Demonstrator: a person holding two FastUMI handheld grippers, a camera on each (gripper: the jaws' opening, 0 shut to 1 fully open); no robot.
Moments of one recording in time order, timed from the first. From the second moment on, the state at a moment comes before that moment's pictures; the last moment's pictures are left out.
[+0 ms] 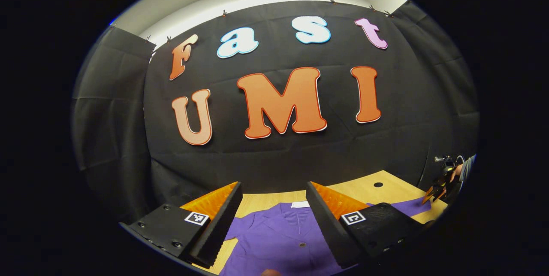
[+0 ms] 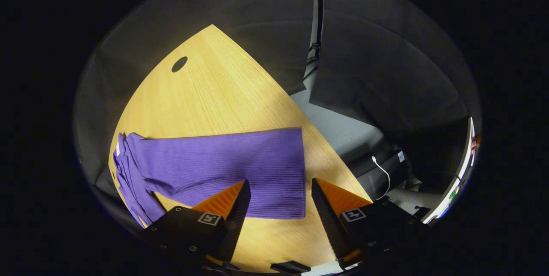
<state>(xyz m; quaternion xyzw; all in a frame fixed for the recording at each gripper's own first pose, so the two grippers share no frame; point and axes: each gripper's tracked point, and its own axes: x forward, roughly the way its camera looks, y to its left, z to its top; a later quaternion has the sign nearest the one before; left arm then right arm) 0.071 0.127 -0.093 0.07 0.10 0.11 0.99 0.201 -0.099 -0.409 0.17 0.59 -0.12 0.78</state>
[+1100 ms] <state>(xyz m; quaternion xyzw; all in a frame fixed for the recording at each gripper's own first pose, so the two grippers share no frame) 0.092 0.176 -0.114 0.06 0.12 0.07 0.99 0.216 -0.018 -0.302 0.17 0.52 -0.10 0.83</state>
